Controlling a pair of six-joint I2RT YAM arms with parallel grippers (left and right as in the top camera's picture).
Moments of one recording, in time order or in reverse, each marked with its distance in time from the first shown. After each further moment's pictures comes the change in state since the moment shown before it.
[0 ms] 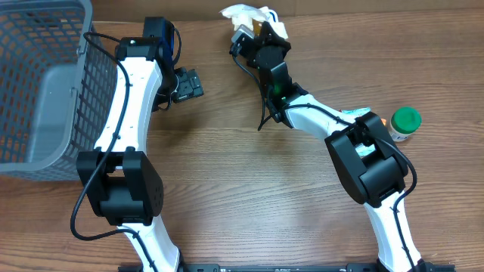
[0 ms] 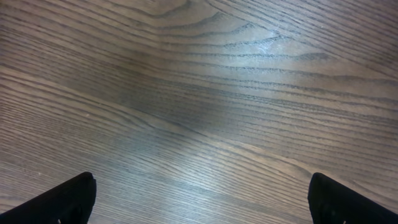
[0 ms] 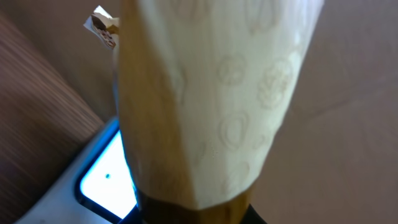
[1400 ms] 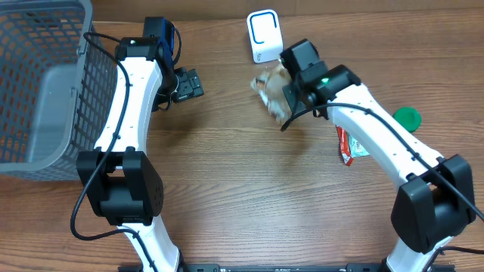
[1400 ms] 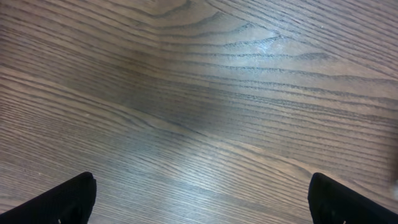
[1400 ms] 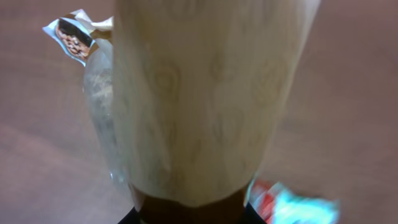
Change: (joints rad) left arm 0.000 0.000 0.000 0.000 0.000 0.000; right arm -0.079 -0.430 -0.013 -1.440 -0.350 0.945
